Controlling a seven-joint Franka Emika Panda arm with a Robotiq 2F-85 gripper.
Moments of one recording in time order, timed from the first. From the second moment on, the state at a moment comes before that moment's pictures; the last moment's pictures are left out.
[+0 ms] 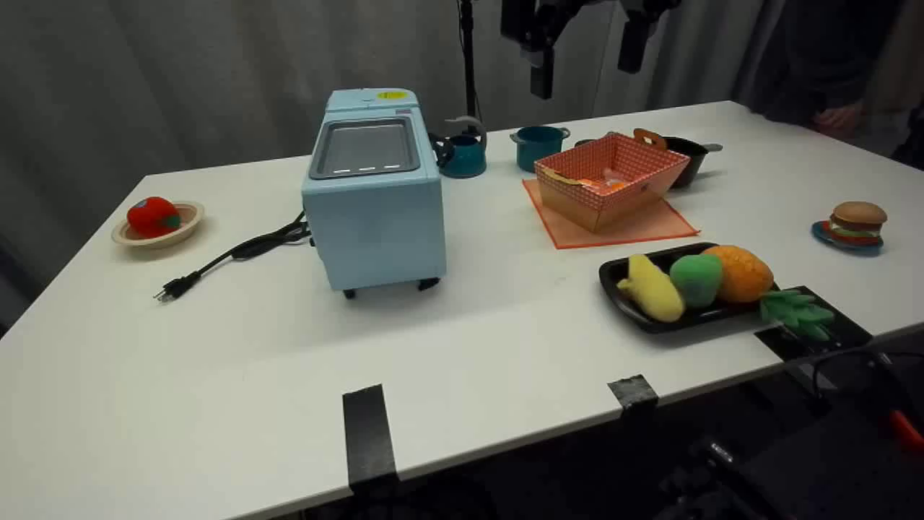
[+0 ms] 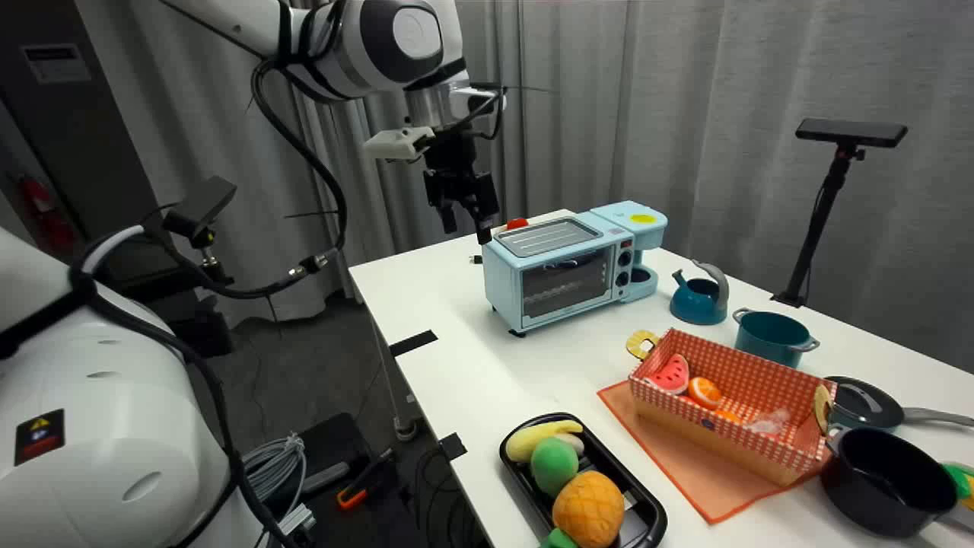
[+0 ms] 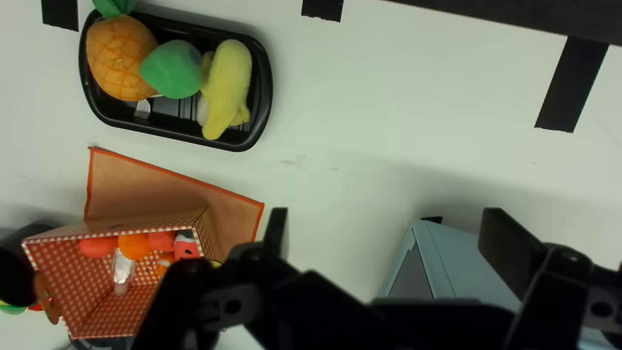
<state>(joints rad) 0.08 -0.35 0.31 -2.37 -0.01 2.08 0.33</state>
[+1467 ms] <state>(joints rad) 0.08 -0.34 0.27 -2.37 -0.02 2.08 0.32</state>
